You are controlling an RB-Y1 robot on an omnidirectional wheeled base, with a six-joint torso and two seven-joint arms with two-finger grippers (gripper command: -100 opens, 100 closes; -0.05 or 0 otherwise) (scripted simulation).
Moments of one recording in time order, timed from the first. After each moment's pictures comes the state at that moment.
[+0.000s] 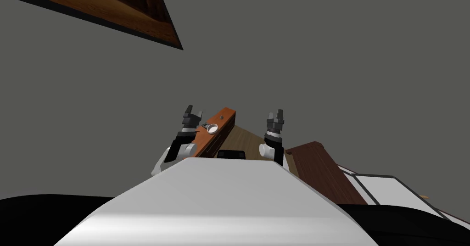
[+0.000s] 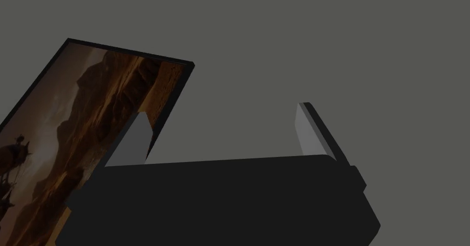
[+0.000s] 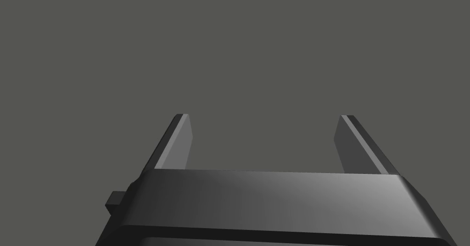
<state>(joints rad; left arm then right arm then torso) 0.50 0.19 0.04 -2.24 0.10 -0.29 0.14 0.46 0.03 -0.01 -2.21 -0.04 -0.50 0.13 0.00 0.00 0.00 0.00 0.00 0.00</state>
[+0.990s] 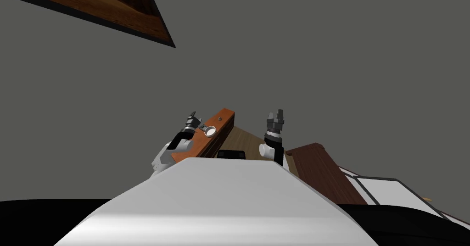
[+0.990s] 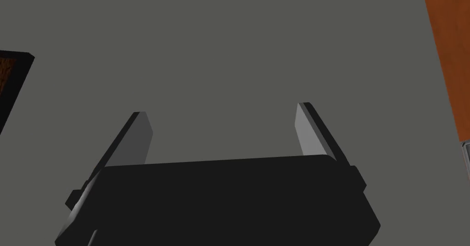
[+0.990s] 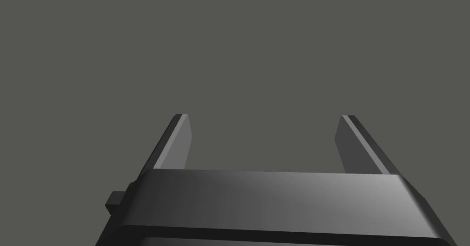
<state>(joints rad) 0.39 0.31 0.14 -2.01 0.21 -0.01 0.26 0.46 0.03 -0.01 -2.21 -0.04 -0.50 0.13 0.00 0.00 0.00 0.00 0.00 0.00</state>
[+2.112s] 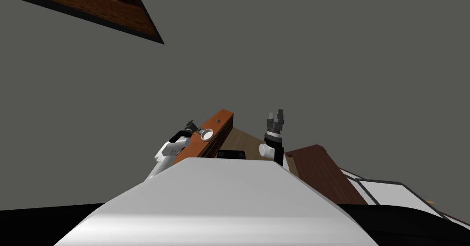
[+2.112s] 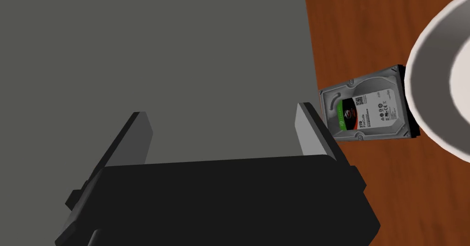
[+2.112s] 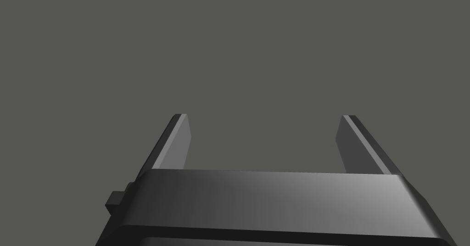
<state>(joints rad) 0.26 0.36 0.24 -1.68 0.32 0.29 0.38 0.46 0.03 -0.01 -2.21 -0.04 -0.50 0.13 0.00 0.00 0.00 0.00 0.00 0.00</state>
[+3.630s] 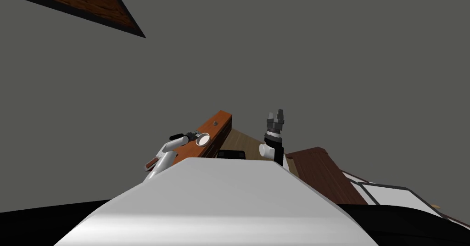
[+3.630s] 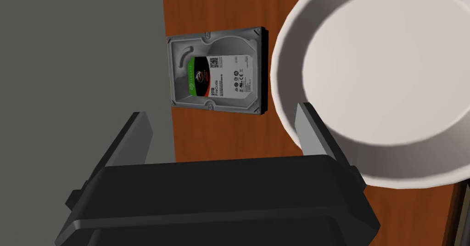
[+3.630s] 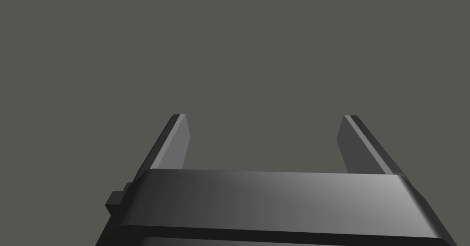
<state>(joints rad) 0.11 0.37 0.37 -1.31 0.47 0.69 0.55 0.46 0.03 -0.01 -2.21 -0.04 -0.50 0.13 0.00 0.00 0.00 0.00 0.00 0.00</state>
